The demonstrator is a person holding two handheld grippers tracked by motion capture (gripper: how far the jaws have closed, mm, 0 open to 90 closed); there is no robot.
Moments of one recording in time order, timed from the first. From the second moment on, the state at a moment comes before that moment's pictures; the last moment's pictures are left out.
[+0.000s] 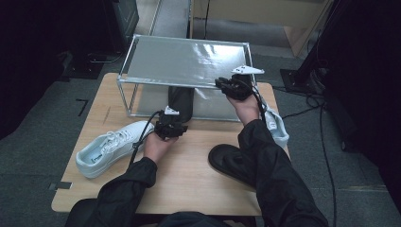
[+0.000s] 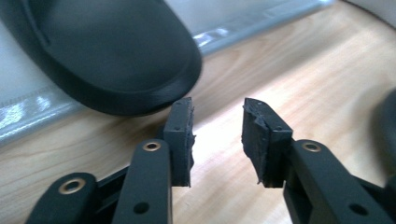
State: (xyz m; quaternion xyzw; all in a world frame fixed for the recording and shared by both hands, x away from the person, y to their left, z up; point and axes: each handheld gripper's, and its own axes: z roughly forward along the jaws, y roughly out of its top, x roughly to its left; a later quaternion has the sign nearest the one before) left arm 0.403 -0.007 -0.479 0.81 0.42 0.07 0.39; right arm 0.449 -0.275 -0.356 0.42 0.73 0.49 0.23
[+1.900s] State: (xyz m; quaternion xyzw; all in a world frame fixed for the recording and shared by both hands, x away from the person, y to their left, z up) left arm 0.407 0.067 -0.347 0.84 0.33 0.06 0.43; right arm 0.341 -0.313 -0.399 0.34 0.80 0.48 0.13
